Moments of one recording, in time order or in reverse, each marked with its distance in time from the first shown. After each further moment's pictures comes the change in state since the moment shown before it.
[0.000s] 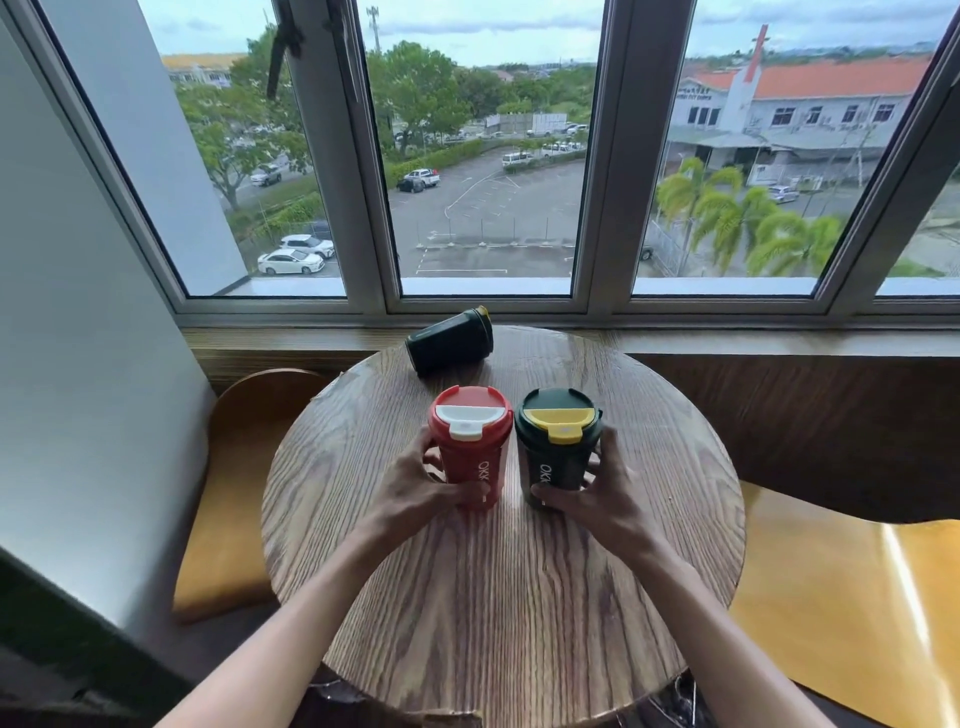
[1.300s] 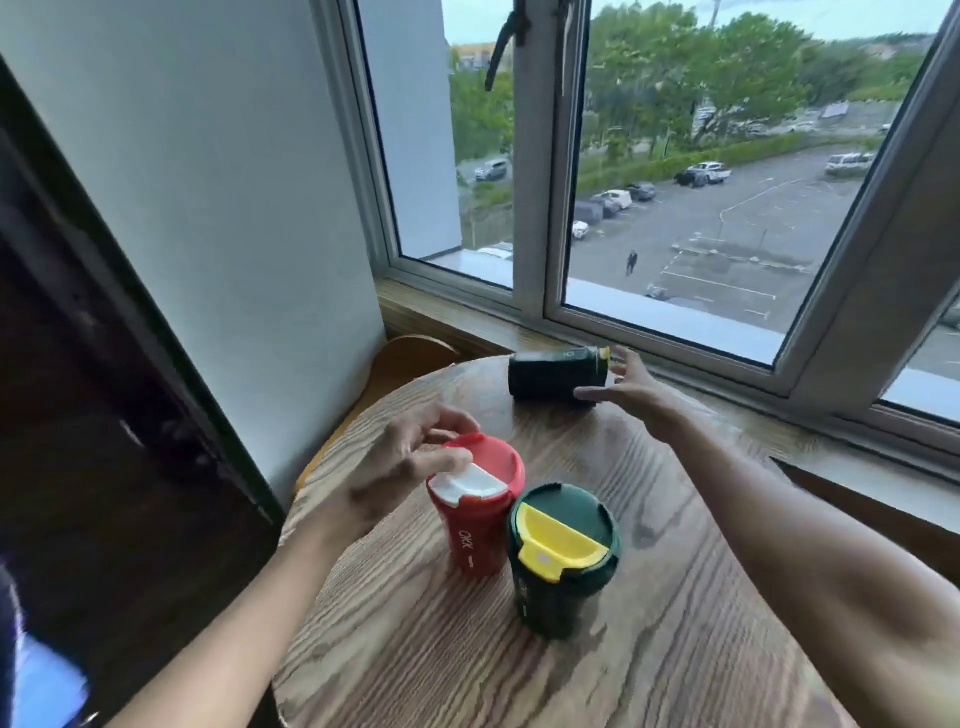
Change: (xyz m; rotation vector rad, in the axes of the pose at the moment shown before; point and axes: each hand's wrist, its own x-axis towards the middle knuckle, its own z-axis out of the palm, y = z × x) left_hand 0.013 0.077 -0.002 -0.095 0.366 -0.165; right_hand 0.304 0.001 0.058 0.015 -0.726 0.081
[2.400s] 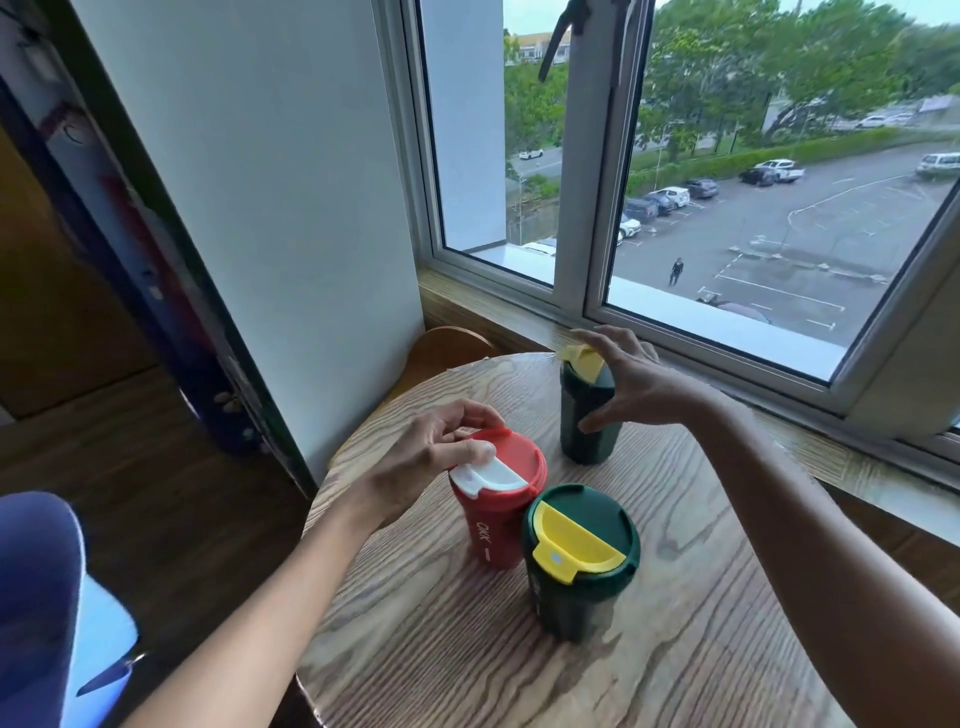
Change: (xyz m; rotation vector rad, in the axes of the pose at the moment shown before) left_hand -0.005 0.001 0.005 -0.134 -0.011 -0.061; right_hand -0.038 -0.064 0.014 -0.757 -0.232 -0.408
